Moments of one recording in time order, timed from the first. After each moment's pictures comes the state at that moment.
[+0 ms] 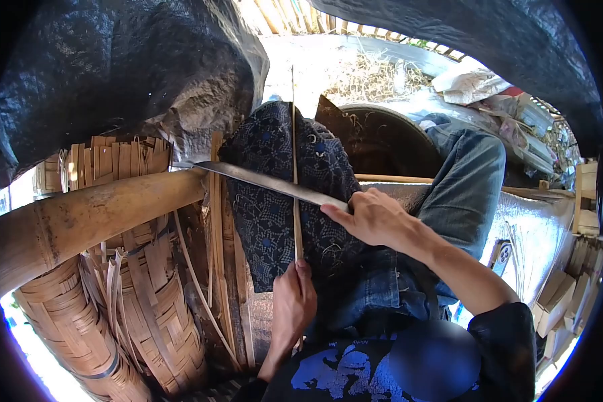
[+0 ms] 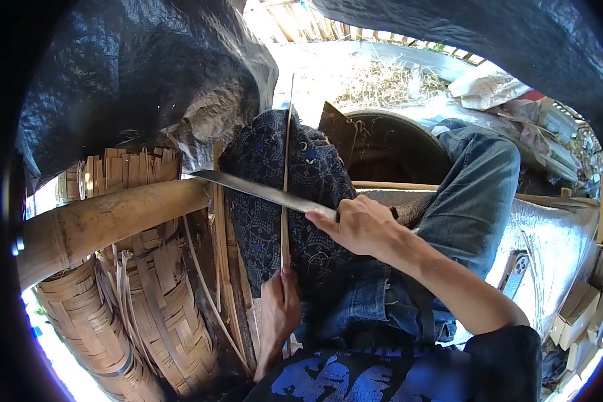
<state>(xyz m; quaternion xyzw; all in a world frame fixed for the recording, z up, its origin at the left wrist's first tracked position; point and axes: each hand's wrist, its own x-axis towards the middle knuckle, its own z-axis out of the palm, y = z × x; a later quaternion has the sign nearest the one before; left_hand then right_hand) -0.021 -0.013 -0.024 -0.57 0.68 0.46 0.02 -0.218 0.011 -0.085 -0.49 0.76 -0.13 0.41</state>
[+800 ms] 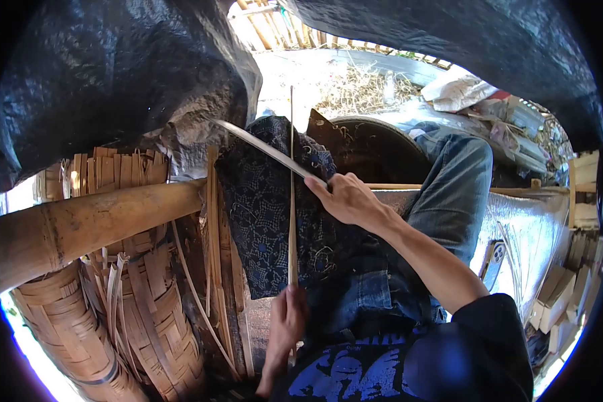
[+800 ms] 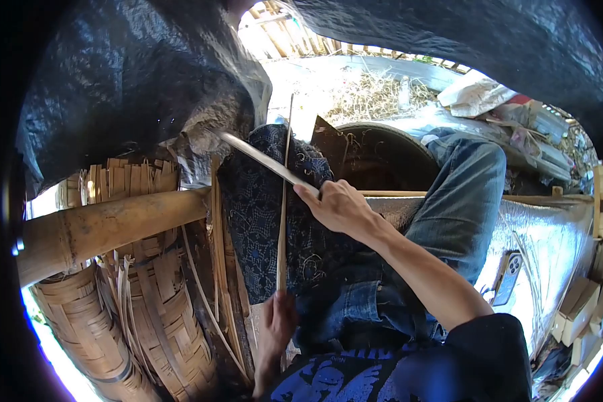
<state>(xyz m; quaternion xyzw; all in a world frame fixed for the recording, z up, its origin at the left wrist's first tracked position) 0.006 0.008 -0.016 -0.59 0.56 0.58 0.02 -0.223 -0.025 -0.096 -0.36 0.77 -0.25 0.46</state>
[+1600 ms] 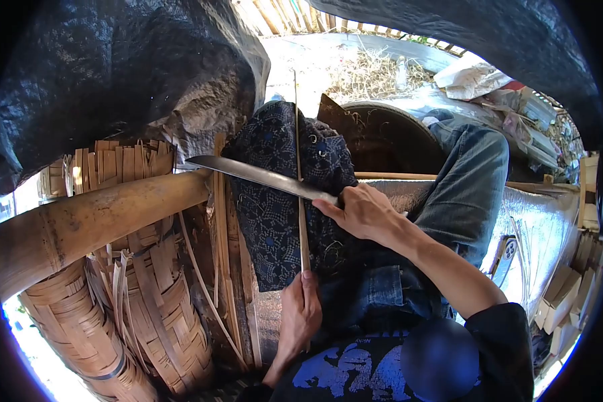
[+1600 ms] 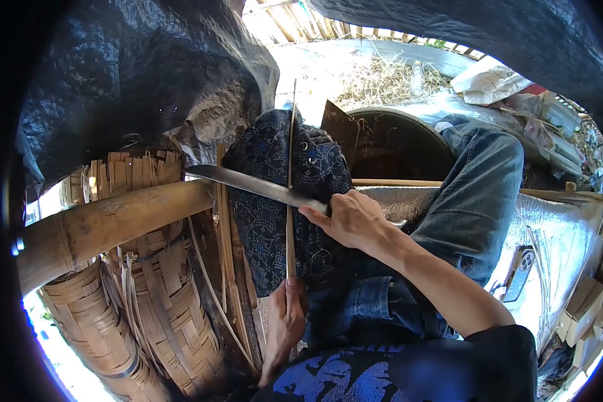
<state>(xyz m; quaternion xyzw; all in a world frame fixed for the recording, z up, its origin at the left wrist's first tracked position) -0.010 0.000 -0.013 -0.59 0.62 0.52 0.04 -0.208 -0.007 -0.085 -0.45 0.76 -0.16 0.44</state>
